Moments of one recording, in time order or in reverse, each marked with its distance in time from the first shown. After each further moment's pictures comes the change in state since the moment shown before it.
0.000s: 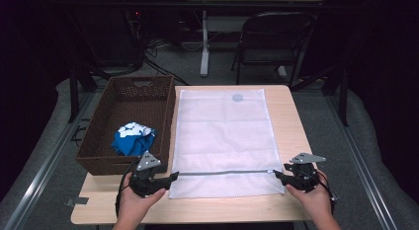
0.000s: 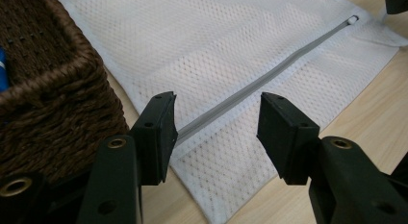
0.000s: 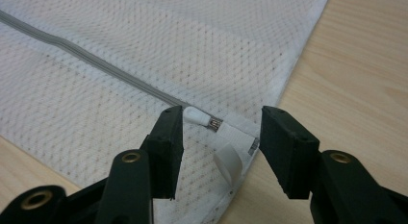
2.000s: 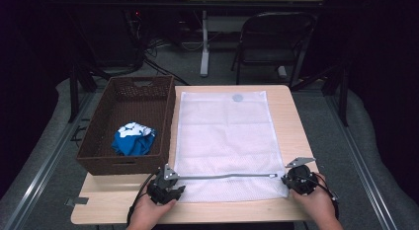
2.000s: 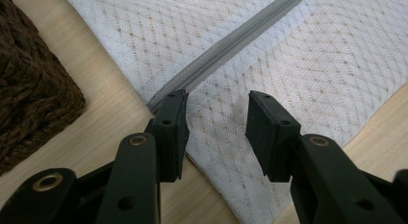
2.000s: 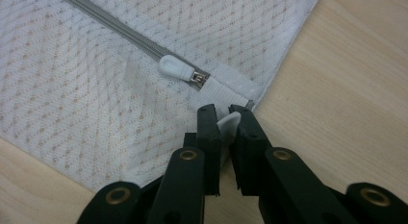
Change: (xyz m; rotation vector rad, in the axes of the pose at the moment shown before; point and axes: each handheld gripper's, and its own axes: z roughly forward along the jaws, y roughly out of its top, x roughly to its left) left arm -0.014 -0.033 0.061 0.233 0.062 0.097; right arm 0.000 -0.011 0.010 0.230 -0.038 -0.084
